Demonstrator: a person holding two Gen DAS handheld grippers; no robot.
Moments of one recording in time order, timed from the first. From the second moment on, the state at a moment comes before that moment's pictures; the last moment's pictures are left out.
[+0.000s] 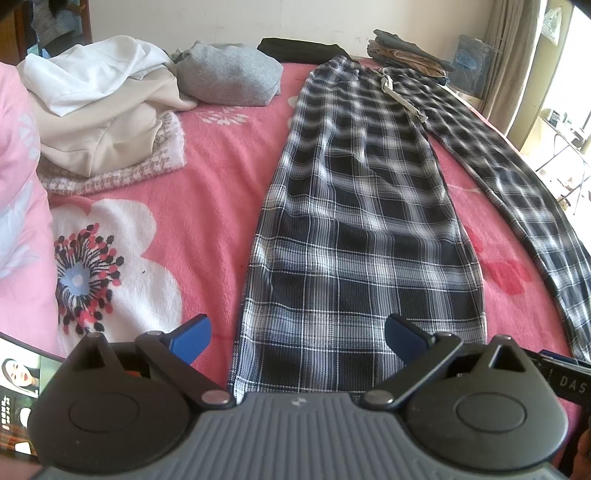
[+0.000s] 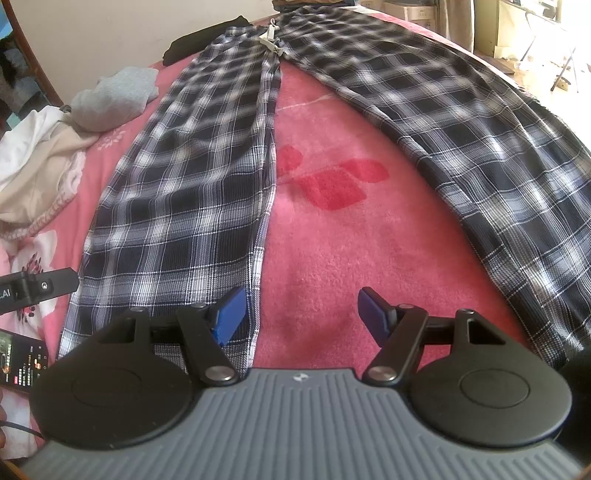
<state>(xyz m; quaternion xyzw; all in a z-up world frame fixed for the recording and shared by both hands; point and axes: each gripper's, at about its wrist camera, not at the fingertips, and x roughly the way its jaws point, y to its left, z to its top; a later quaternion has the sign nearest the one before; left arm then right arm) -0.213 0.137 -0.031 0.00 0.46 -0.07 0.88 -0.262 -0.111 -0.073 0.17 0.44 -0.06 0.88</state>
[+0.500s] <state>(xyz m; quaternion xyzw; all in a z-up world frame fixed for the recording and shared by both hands) -0.207 0.160 -0.008 -0.07 0.41 -0.07 0.91 -0.267 -0.116 -0.058 0.18 0.41 -0.07 0.89</state>
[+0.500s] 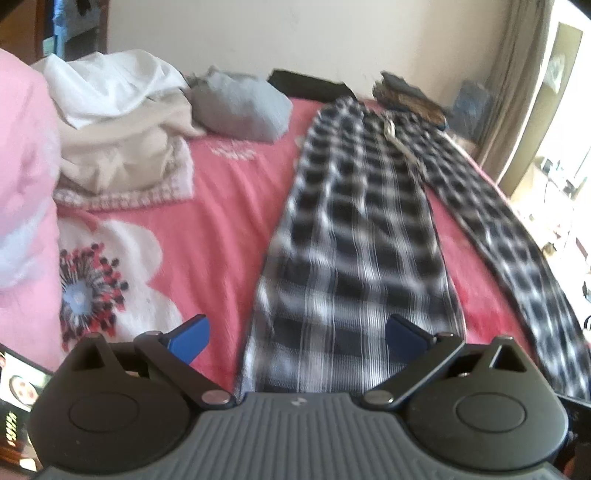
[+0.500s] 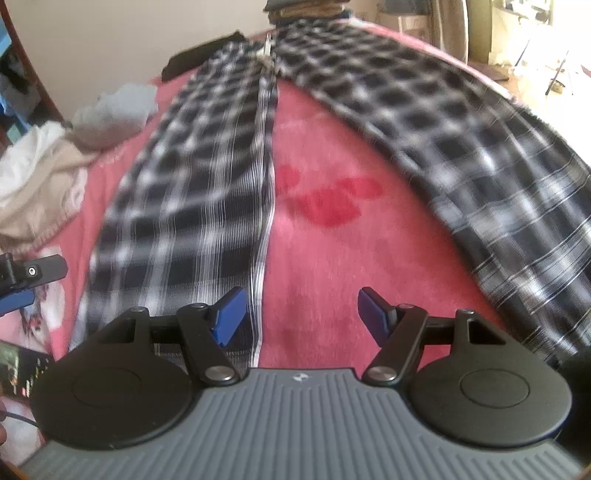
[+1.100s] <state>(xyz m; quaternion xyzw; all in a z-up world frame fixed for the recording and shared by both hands) -0.088 0.138 -0.024 -0.10 0.43 -0.07 0.90 -0.169 -0.155 -0.005 0.16 0.37 -0.01 0.92</state>
